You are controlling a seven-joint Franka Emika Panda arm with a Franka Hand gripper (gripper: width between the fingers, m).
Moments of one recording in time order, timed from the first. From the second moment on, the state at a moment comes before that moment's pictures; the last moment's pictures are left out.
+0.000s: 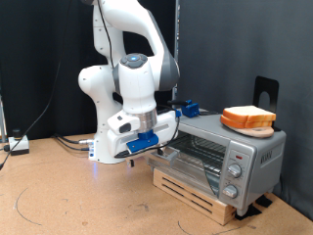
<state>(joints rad) 0.24 -0.07 -0.33 -2.52 0.18 2.37 0.51</state>
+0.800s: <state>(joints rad) 0.21 0.09 -0.35 -2.42 0.19 2.40 0.52</state>
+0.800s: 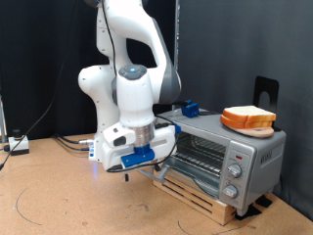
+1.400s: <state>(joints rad) 0.17 0.25 -0.36 -2.36 0.21 2.38 0.50</state>
